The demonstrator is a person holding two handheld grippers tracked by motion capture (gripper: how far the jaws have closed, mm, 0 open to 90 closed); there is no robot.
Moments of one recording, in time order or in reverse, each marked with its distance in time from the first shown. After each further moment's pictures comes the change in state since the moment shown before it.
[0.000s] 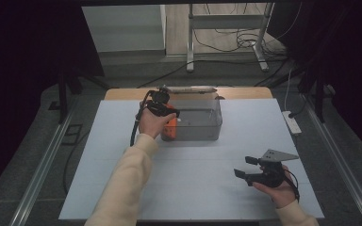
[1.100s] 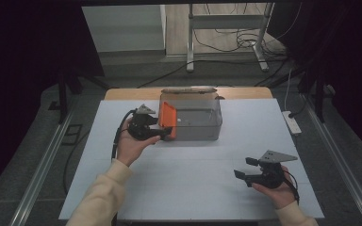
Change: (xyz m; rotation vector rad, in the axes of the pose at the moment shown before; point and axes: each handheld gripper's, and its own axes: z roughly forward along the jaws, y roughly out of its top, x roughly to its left) left arm 0.010 -0.084 -0.053 -0.189 -0.219 0.142; right arm 0.002 -0.003 0.001 0.024 -0.032 -0.003
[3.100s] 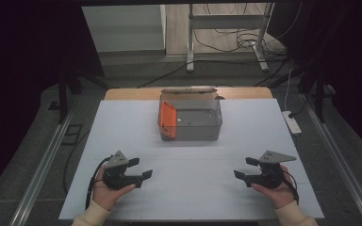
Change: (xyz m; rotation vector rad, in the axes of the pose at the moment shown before) left arm -0.011 -0.139 -0.041 -0.057 -0.069 -0.017; right arm 0.000 -0.001 0.002 0.007 -0.014 -0.020
